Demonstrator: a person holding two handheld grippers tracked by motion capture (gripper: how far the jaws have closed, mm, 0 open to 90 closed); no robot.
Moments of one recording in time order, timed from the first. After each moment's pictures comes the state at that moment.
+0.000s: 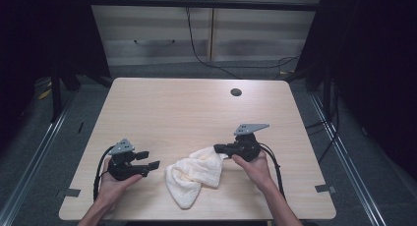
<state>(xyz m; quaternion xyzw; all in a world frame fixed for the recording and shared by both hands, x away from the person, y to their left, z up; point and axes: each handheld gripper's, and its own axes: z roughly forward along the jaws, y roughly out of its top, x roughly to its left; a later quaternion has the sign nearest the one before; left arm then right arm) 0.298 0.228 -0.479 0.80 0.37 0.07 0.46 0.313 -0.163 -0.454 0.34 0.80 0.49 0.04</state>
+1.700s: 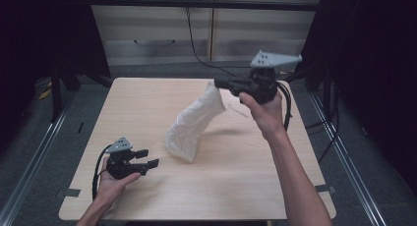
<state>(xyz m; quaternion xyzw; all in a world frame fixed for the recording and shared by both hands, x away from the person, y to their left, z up) 0.300 0.231 -0.474 0.80 0.37 0.07 0.47 0.338 -0.165 -0.262 0.27 0.75 0.59 0.15</state>
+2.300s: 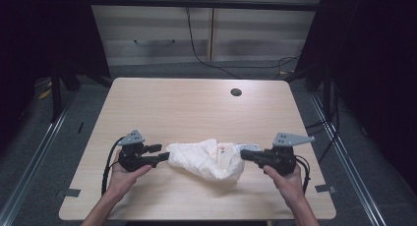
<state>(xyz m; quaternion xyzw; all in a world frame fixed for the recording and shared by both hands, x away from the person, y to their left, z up) 0.319 0.194 -0.462 0.81 0.34 0.05 0.48 0.248 -0.230 -0.419 0.35 0.76 0.54 0.07</state>
